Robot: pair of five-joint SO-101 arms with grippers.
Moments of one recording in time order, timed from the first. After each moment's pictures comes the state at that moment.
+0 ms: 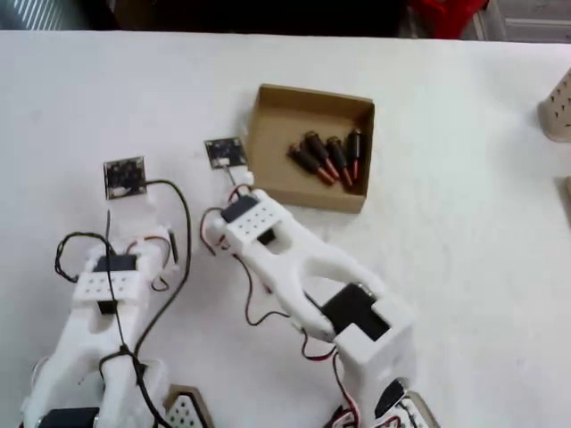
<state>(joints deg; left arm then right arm) -9.4 -32.1 70.5 30.7 11.8 -43.8 19.9 12.0 48.1 -25.0</state>
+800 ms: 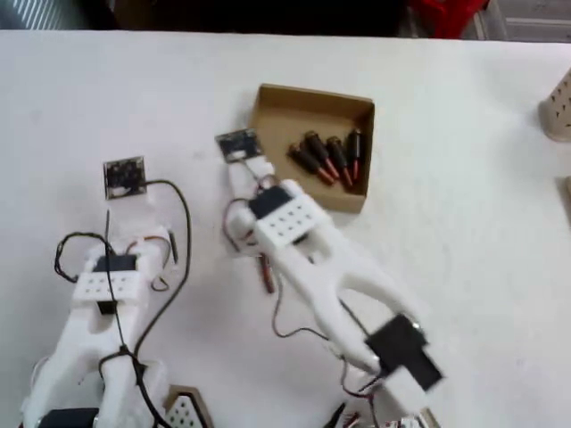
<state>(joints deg) -9.4 -32.1 70.5 30.7 11.8 -37.7 -1.5 21.0 62.5 -11.6</state>
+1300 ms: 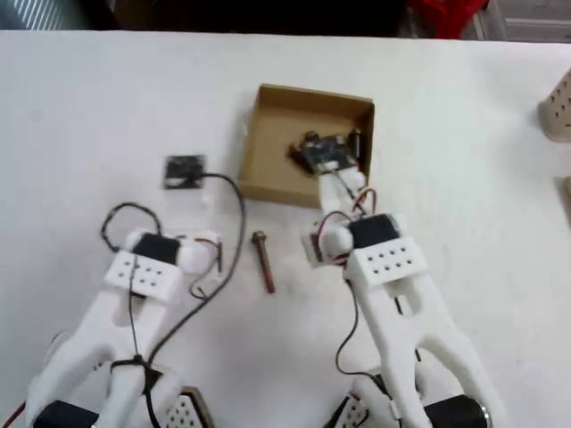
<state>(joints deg) 12.7 -32.1 57.1 57.0 20.2 -19.0 -28.8 44.7 60.3 3.1</state>
